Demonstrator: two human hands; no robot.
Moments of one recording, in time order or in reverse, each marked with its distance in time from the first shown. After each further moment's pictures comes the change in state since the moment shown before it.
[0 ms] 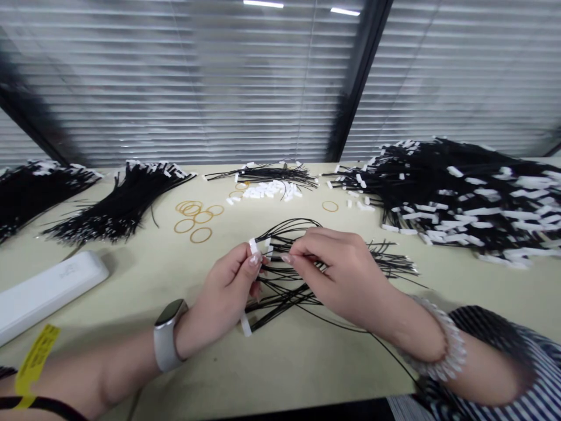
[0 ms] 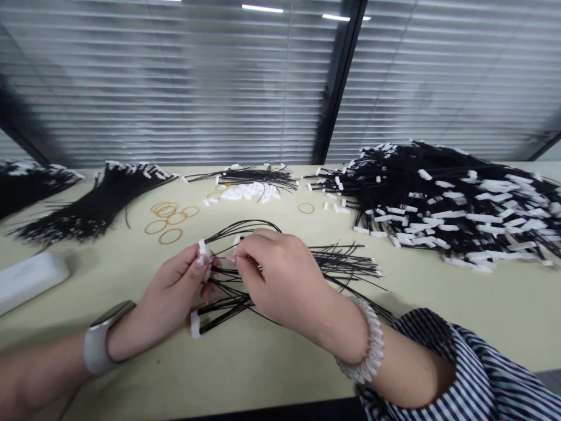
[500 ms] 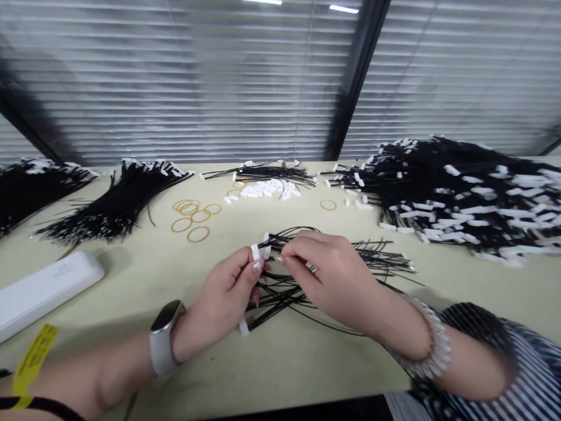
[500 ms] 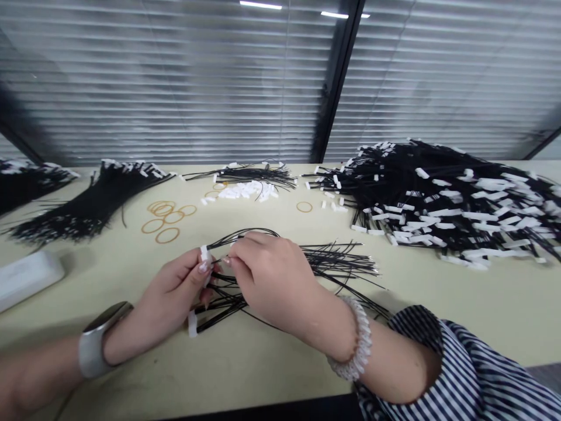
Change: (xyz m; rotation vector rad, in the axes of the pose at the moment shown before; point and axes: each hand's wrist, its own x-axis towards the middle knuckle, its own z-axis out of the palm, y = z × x) left_hand -0.004 0.009 0.002 0.028 -0.051 -0.051; right_hand -0.002 0.003 0.007 -0.104 -0.078 0.036
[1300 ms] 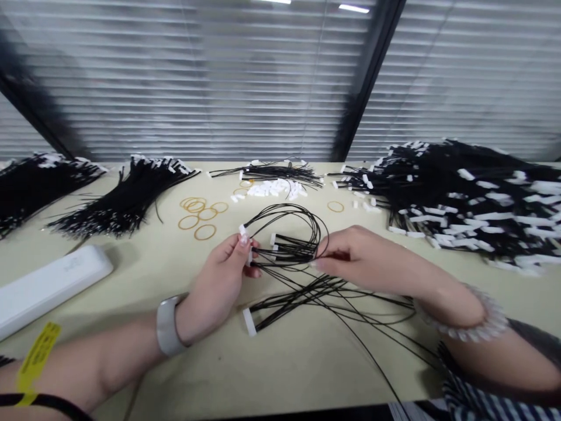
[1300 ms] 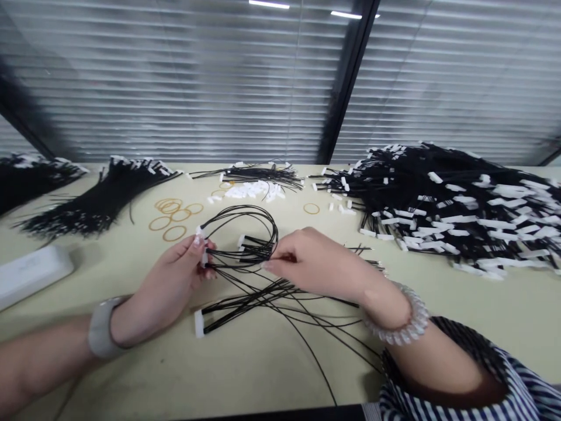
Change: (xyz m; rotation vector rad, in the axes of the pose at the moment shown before) left_hand 0.016 -0.022 -0.005 -0.453 0.249 -0.112; right_hand 0.012 0.036 -0.032 0.136 -0.501 0.159
